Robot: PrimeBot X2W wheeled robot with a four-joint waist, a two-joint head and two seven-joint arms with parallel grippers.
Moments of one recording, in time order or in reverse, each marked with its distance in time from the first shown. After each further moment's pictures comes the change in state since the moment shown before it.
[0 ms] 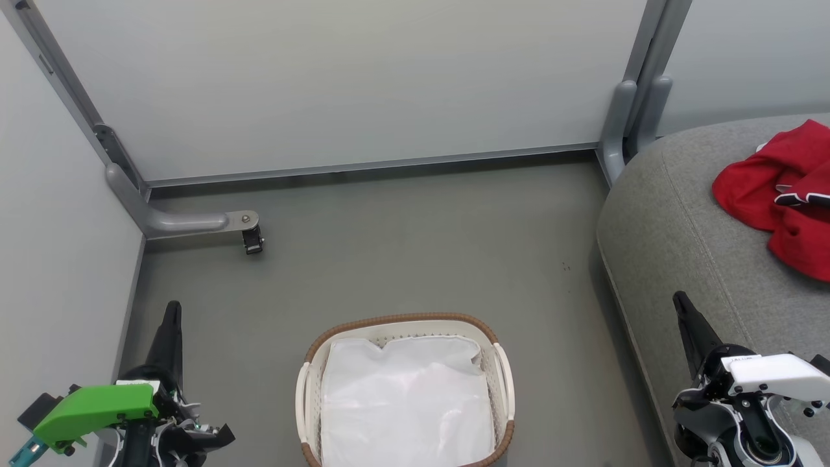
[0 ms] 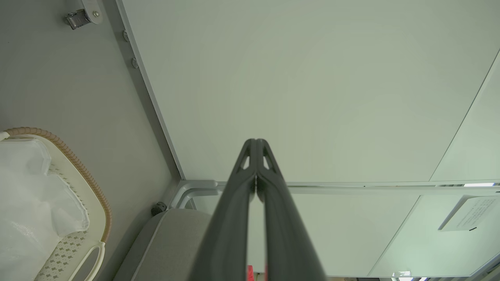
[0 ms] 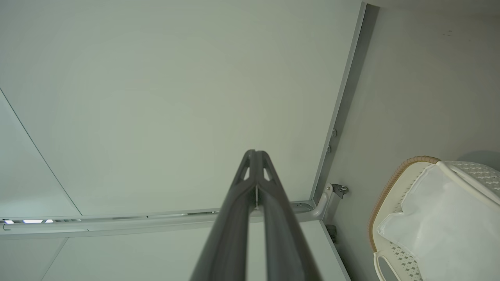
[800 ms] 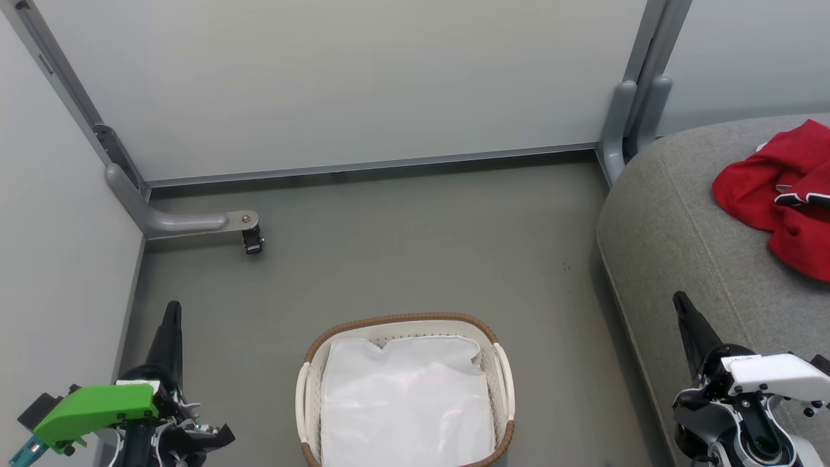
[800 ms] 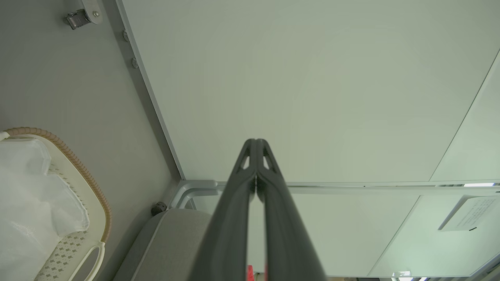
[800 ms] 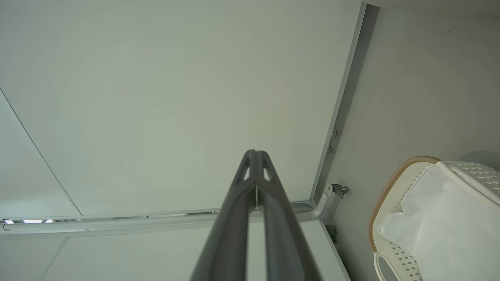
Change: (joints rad) left arm 0.000 0.000 0.000 0.000 0.000 0.000 0.000; right arm 0.000 0.000 0.000 0.000 0.000 0.000 0.000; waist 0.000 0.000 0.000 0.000
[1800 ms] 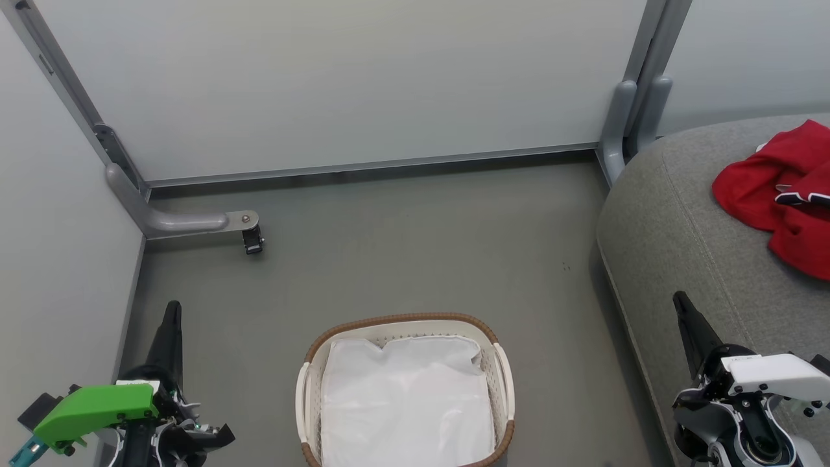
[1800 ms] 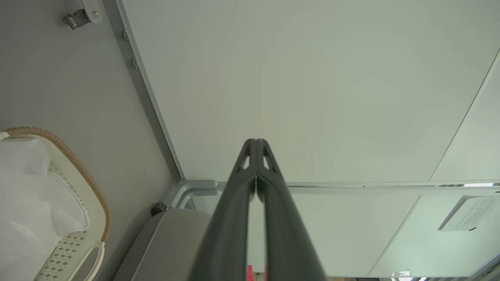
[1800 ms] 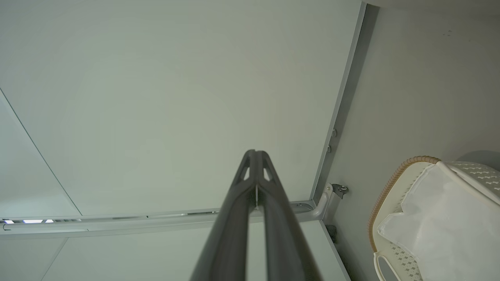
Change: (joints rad) left arm 0.000 0.000 0.000 0.000 -0.001 0.000 0.000; right arm 0.000 0.000 0.000 0.000 0.000 0.000 0.000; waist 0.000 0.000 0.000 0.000
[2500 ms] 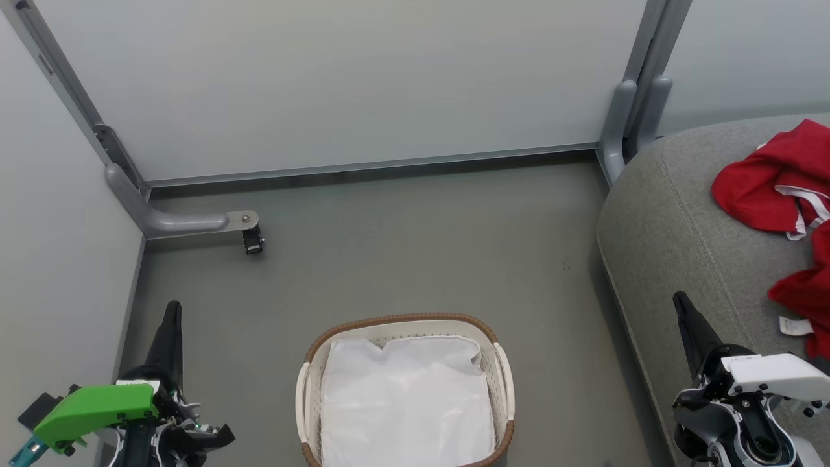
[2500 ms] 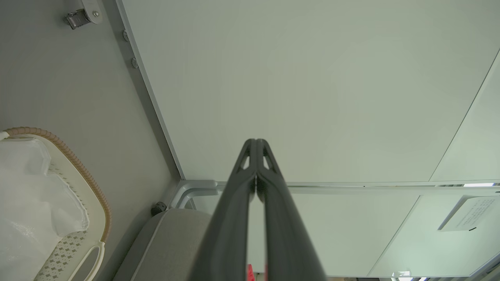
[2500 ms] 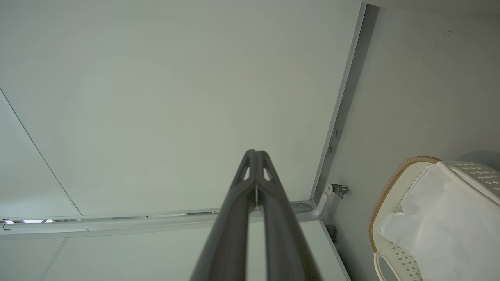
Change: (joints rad) left arm 0.000 0.000 0.000 0.000 0.000 0.000 0.000; right arm 0.000 0.000 0.000 0.000 0.000 0.000 0.000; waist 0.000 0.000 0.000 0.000
